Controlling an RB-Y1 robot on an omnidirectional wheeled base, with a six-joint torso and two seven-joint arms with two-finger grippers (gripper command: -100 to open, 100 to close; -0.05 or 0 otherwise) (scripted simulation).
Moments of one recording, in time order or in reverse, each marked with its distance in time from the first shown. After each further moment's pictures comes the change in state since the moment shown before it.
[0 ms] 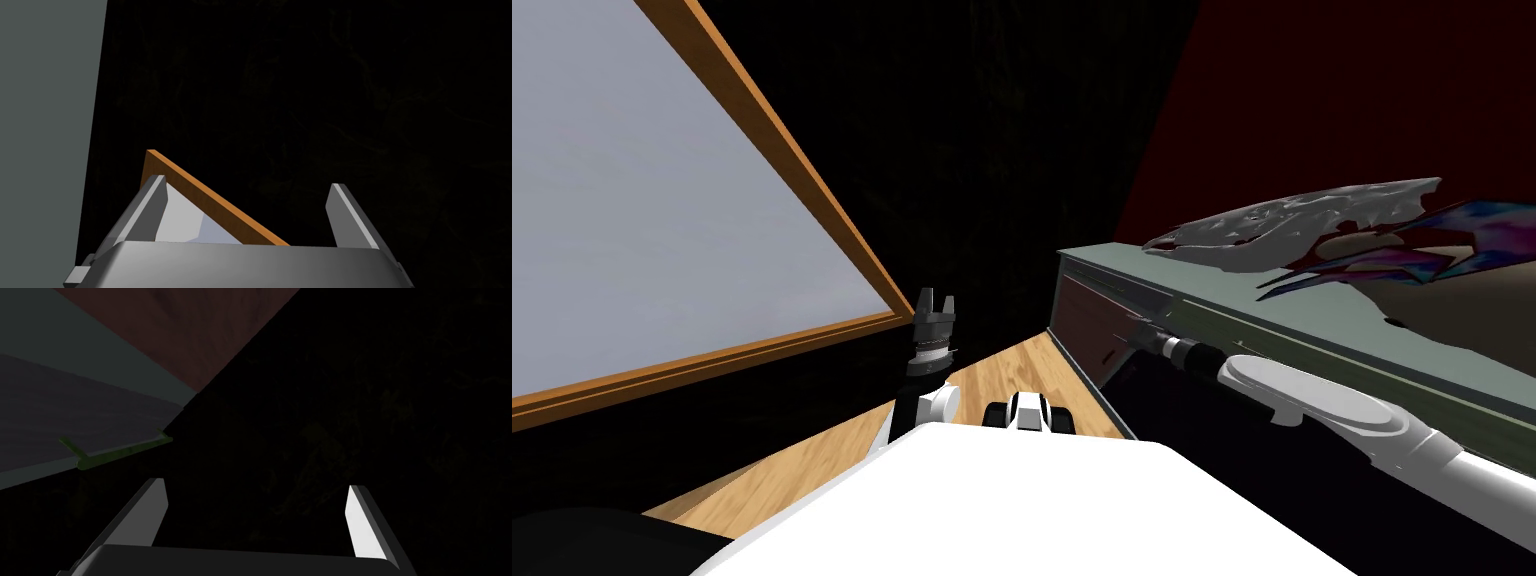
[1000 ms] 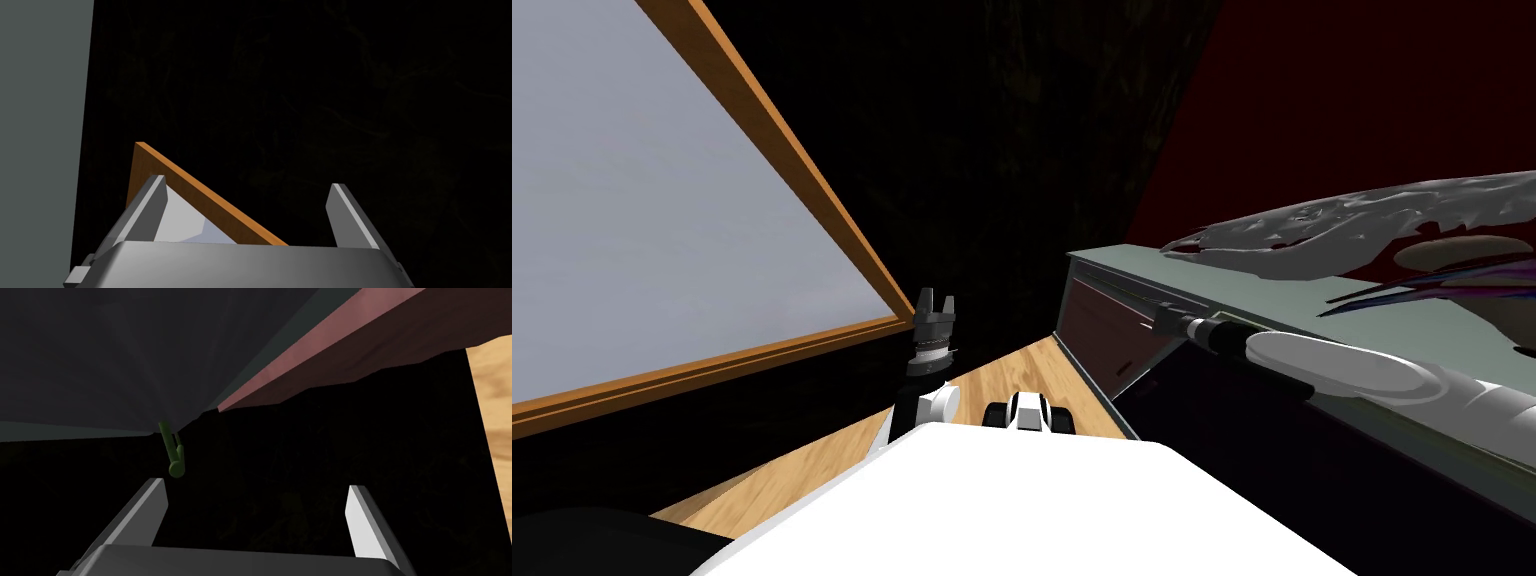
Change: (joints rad) left arm 0.000 0.000 0.000 0.000 0.000 0.000 0.000; right arm -0.032 -0.259 0.007 0.122 0.171 0.078 0.092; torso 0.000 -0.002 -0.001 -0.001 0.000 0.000
